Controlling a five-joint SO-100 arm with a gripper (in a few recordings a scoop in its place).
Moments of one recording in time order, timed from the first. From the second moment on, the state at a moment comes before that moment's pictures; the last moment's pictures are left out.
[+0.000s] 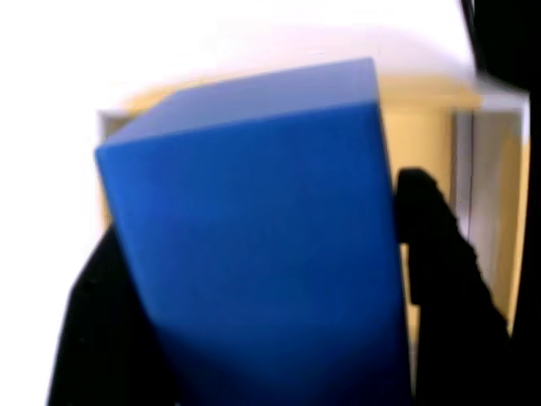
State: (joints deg) arm 92.5 123.9 128.4 48.9 -99.1
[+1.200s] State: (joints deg) arm 94.7 136.5 153.6 39.3 -101.1
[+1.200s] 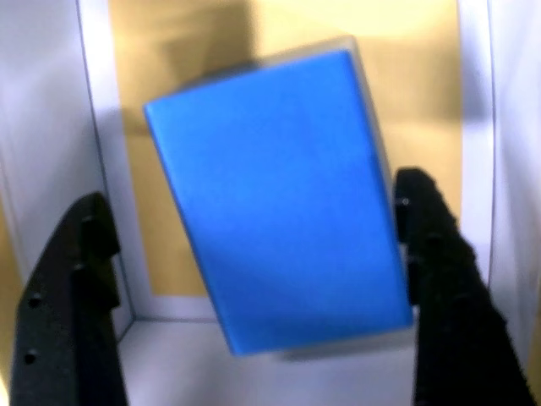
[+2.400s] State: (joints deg) arm 16.8 163.5 165.0 48.6 -98.8
